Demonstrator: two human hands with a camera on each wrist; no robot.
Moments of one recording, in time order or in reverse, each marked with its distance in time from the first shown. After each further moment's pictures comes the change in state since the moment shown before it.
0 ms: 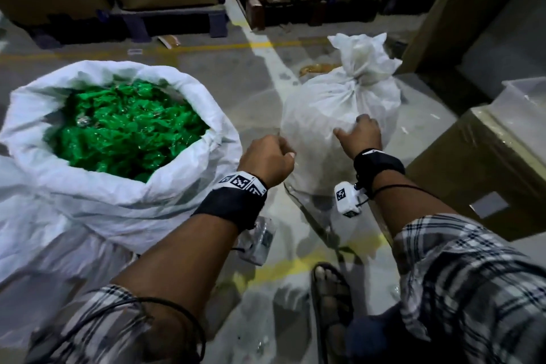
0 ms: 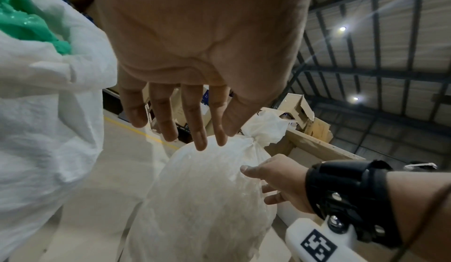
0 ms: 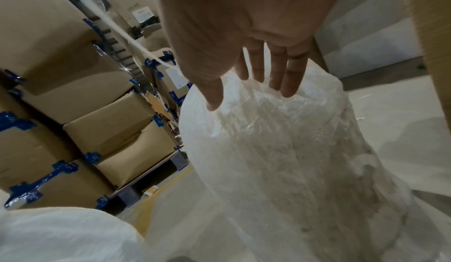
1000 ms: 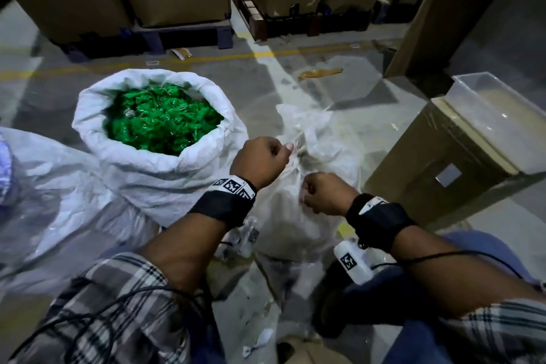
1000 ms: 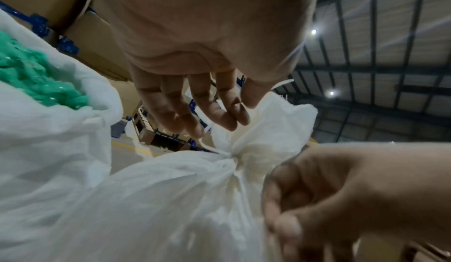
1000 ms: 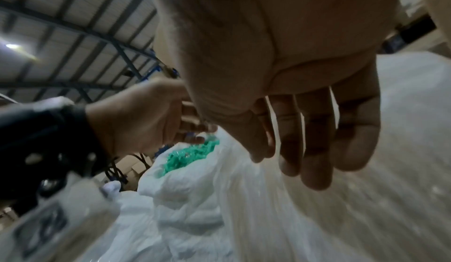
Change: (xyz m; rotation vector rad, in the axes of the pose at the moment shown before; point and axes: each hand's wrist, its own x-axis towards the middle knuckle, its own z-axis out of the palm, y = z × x) left_hand -0.117 0.021 -0.039 0.026 0.139 0.162; right_hand -0.230 -0.021 -0.084 -0.146 -0.605 -0.388
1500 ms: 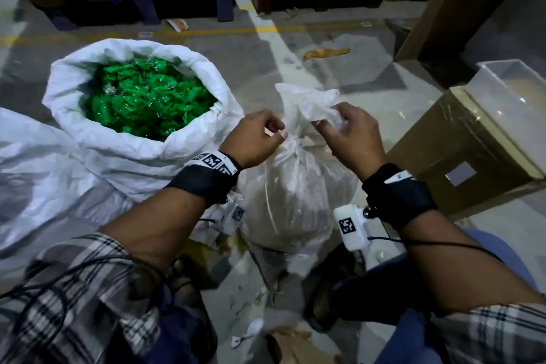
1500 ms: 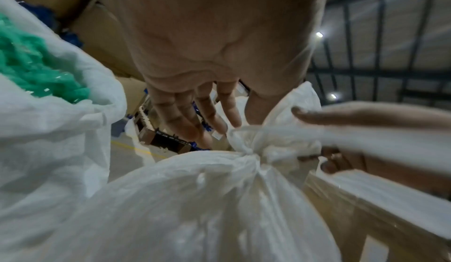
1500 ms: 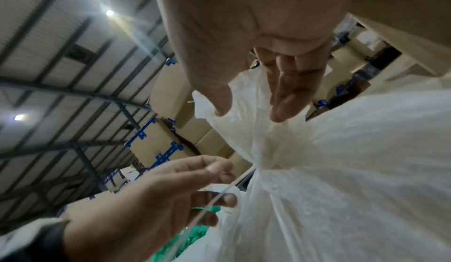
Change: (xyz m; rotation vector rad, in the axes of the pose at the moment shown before) left_hand 0.041 -0.028 0.011 -0.115 -0.100 0.065; right_hand 0.038 0.013 -0.053 0.265 0.616 -0.042
